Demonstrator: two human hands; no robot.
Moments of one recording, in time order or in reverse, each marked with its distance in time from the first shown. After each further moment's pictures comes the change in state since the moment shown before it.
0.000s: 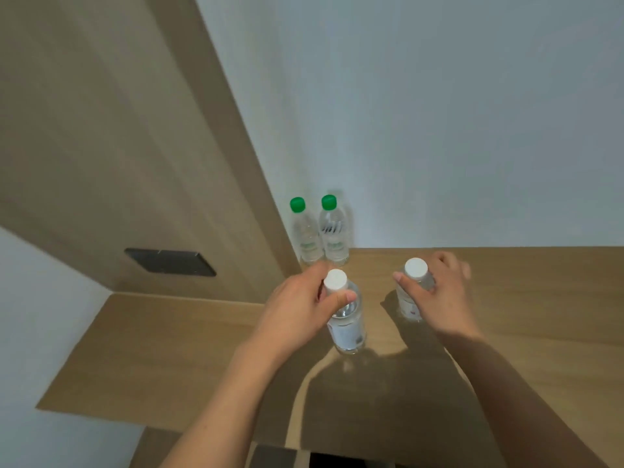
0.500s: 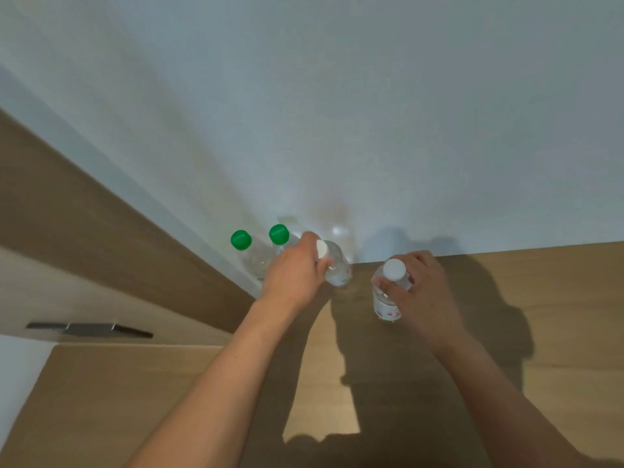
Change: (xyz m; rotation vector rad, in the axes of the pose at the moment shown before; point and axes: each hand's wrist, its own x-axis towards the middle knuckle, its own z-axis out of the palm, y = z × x) left_hand 0.201 -0.002 0.059 0.336 -0.067 -0.088; right_hand 0.107 0.052 0.011 0.134 -0.084 0.051
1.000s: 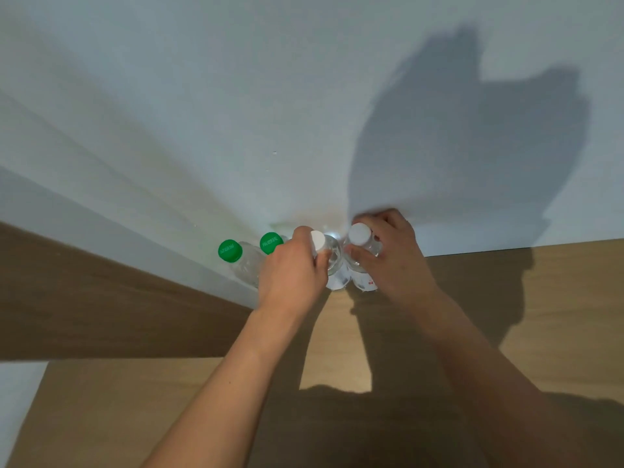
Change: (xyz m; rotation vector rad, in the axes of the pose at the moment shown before) left_hand 0.032 0.001 0.010 0.002 0.079 -0.081; right_hand 0.081 -0.020 0.036 0.065 -0.080 -0.108
